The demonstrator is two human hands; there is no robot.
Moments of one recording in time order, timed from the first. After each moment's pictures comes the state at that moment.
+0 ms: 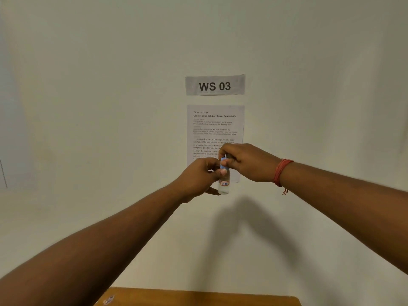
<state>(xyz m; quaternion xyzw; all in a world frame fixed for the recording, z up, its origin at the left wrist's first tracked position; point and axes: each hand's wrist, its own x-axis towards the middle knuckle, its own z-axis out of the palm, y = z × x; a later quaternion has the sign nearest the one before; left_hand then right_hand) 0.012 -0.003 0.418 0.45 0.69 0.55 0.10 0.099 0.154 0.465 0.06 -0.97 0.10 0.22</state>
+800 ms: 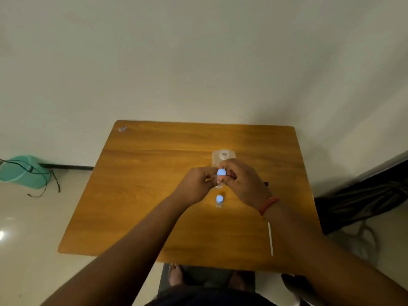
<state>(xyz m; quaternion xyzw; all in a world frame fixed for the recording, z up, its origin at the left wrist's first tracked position) 0.122 -0.089 0.029 0.37 0.80 0.41 0.25 0.217 0.069 0.028 -0.05 -0.91 0.40 0.11</state>
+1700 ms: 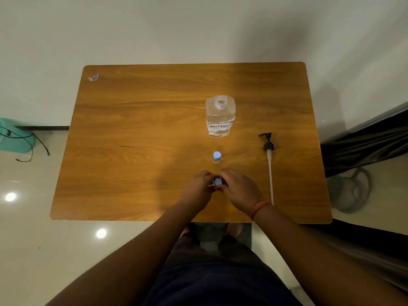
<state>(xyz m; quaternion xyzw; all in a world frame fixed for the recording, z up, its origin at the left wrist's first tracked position) 0.204 -0.120 -0.118 0.34 0.85 0.24 0.33 0.292 0.014 -0.104 -0.14 -0.92 0.36 -0.07</state>
